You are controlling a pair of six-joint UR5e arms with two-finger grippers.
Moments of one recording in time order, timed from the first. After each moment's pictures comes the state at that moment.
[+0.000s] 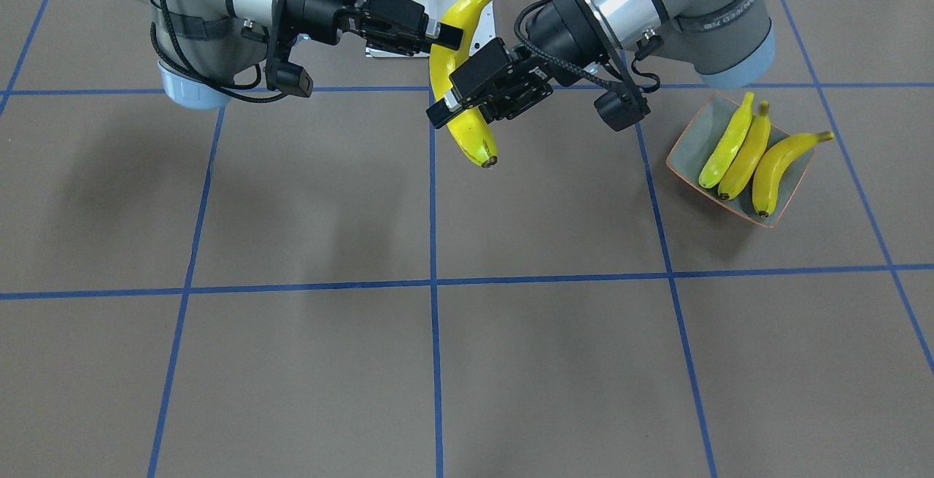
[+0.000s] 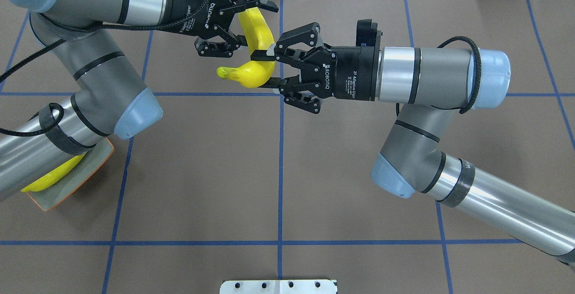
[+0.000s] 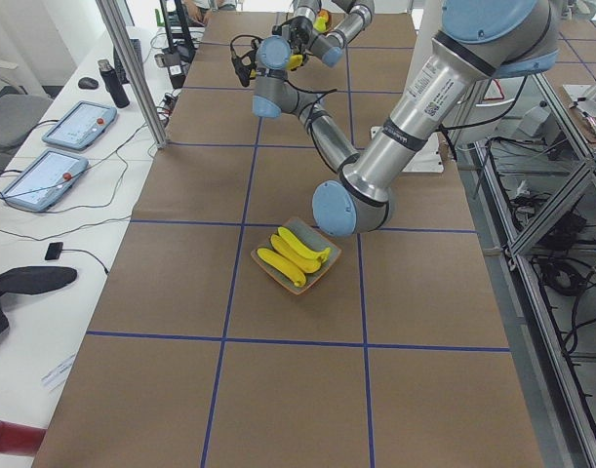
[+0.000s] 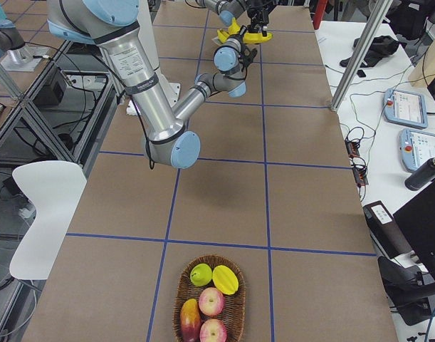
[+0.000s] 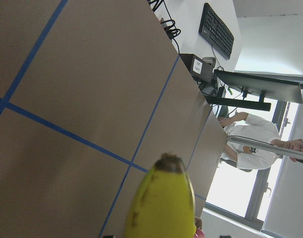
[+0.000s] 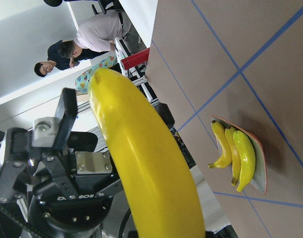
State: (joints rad) left arm -0.83 -2.26 -1.66 -2.55 -2.13 -2.11; right arm 0.65 -0.99 1.66 -0.10 1.92 2.41
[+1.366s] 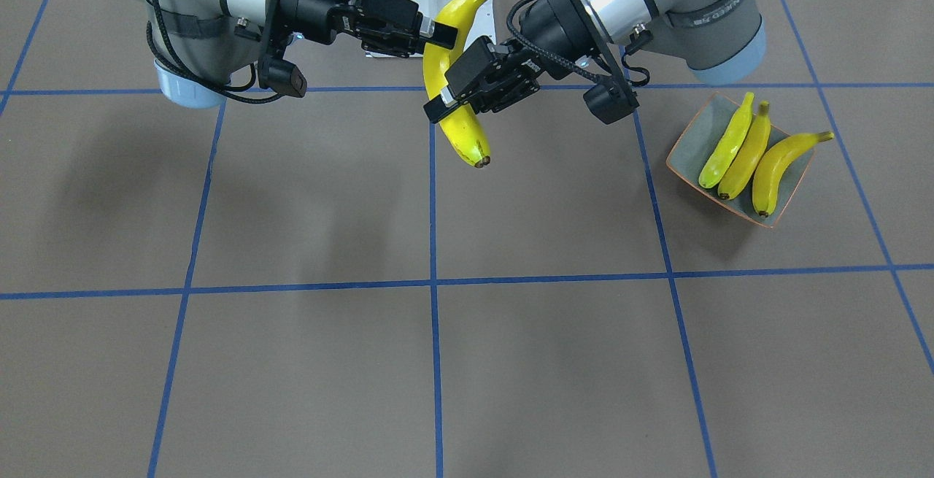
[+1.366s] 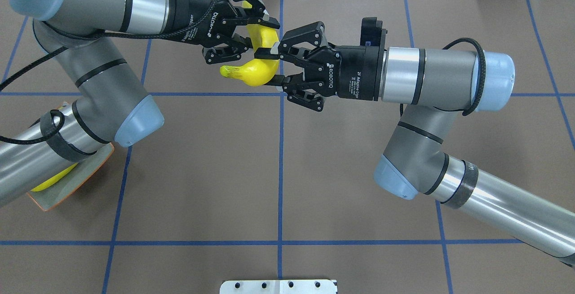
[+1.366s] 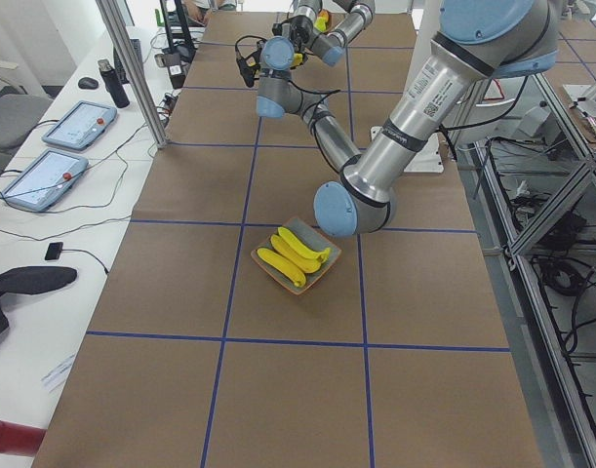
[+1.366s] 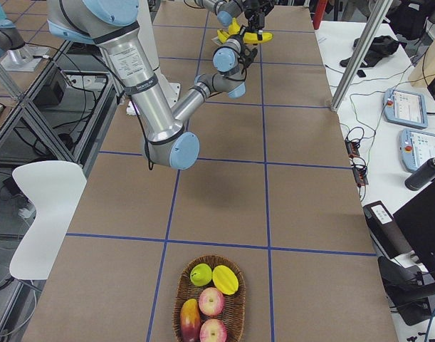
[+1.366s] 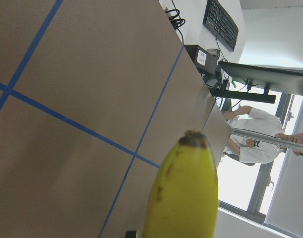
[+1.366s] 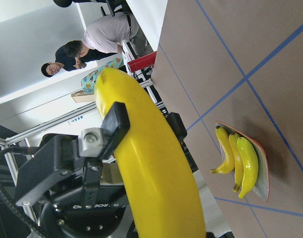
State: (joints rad) left arm -0.82 -2.26 -1.68 -2.54 -2.13 -2.10; right arm 0.65 -1.00 1.67 -0.10 1.89 2.37
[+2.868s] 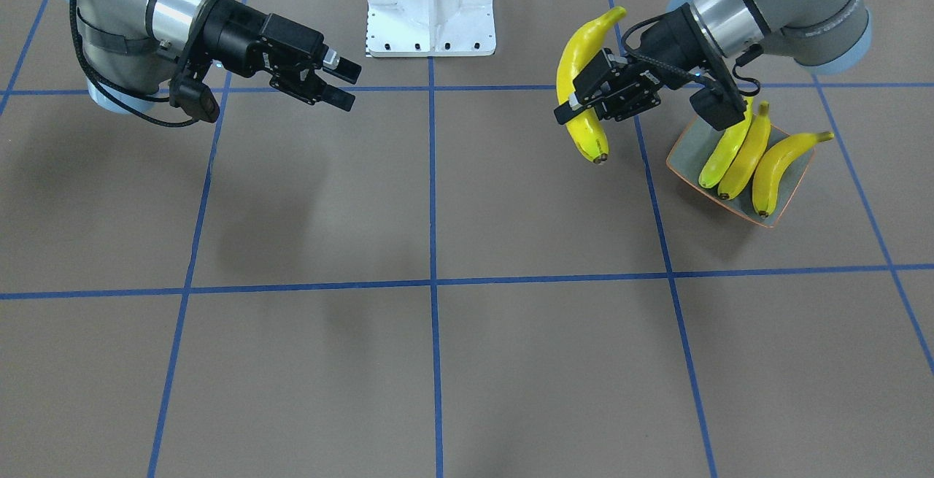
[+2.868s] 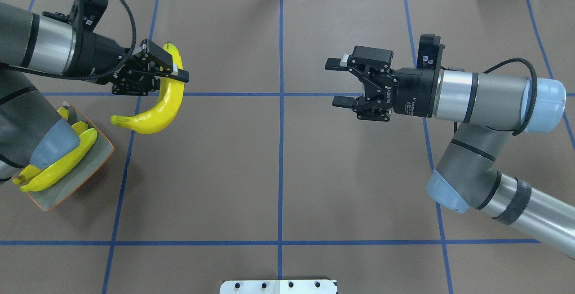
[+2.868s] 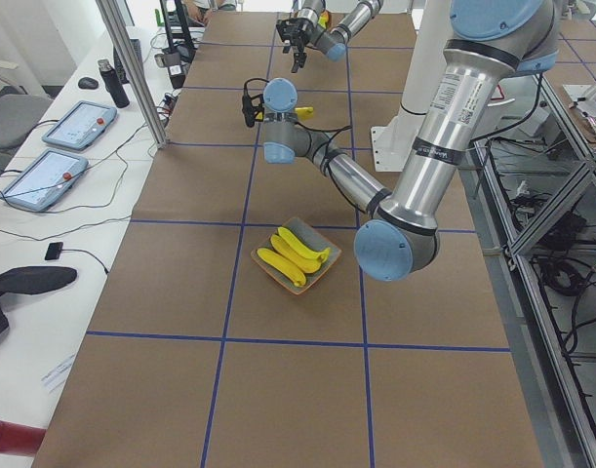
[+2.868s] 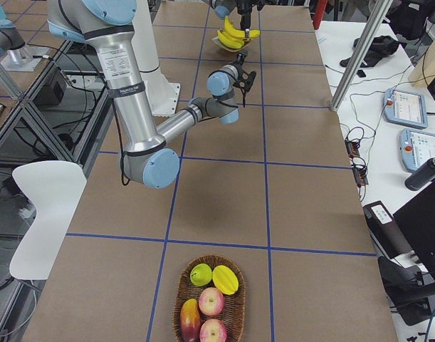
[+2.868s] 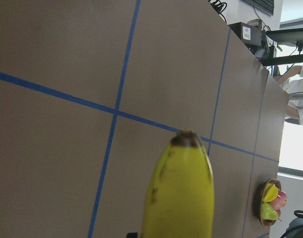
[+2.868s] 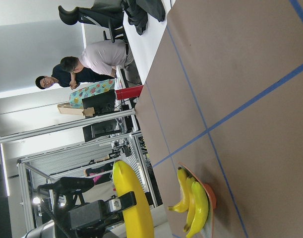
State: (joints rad) left arm -0.90 -1.88 -1.81 -2.53 -2.33 -1.62; right arm 0.68 -1.24 1.71 -0.07 1.86 2.11
